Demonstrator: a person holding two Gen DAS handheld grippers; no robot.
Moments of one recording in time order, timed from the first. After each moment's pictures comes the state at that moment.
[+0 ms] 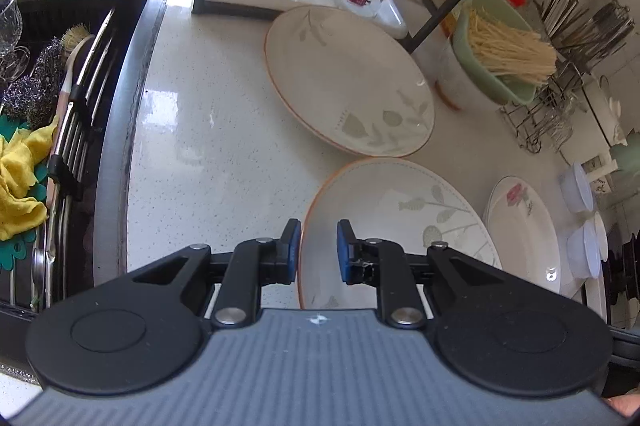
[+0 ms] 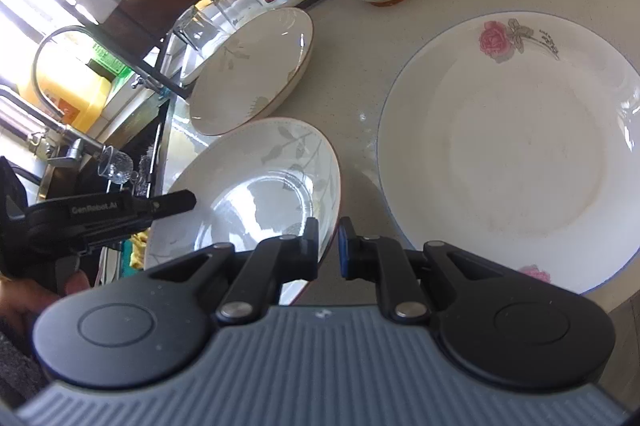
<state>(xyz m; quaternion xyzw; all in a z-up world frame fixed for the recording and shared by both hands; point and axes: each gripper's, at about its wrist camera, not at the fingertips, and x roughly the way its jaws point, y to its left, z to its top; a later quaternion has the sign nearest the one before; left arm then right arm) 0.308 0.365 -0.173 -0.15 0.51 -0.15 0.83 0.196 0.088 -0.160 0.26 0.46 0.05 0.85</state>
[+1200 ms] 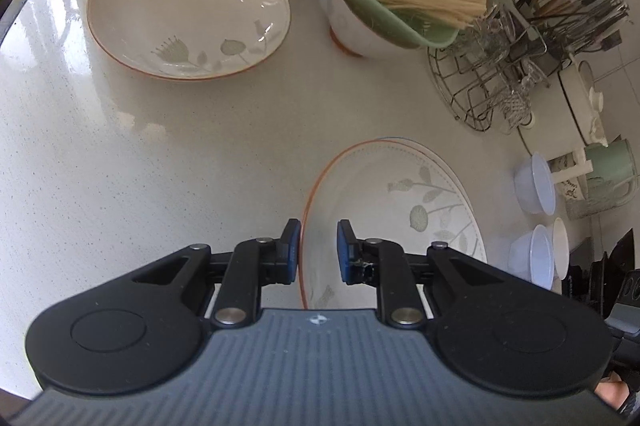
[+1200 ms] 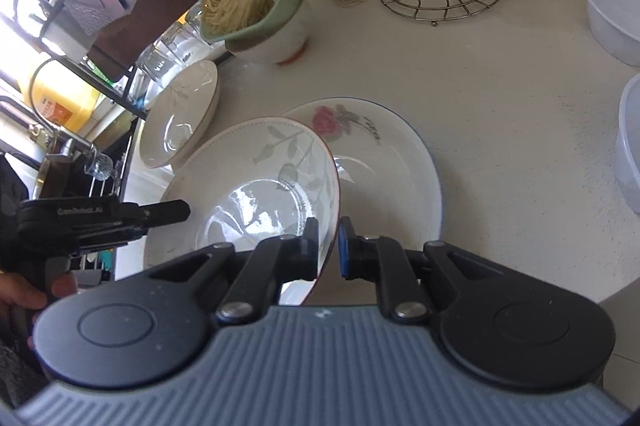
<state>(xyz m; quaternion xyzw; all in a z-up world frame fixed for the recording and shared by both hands) 0.292 0.197 -0.167 -0.19 0.55 -0.14 0.80 0.189 -0.071 -0.146 0.23 0.47 0.07 0.85</state>
